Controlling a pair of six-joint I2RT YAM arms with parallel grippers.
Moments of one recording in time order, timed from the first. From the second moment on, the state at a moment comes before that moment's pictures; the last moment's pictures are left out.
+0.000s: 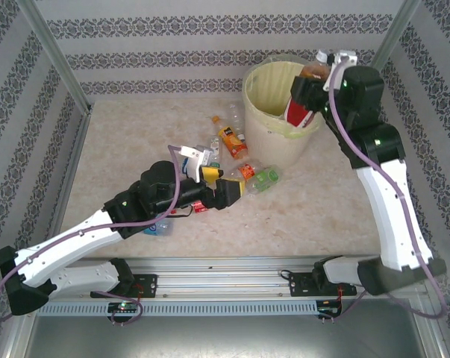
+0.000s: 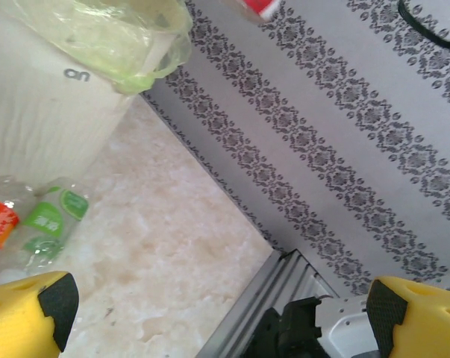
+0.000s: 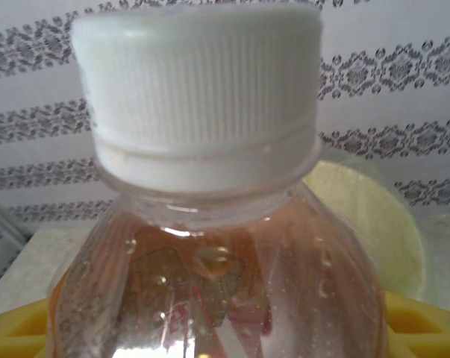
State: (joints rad) left arm -0.94 1.04 1.04 -0.22 0.09 -0.60; right arm 0.25 1.35 1.83 -0.72 0.06 0.25
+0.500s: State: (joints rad) left arm -0.94 0.96 1.04 -0.38 0.00 -0.55; right arm 0.17 1.84 2.32 -0.90 0.04 0.21
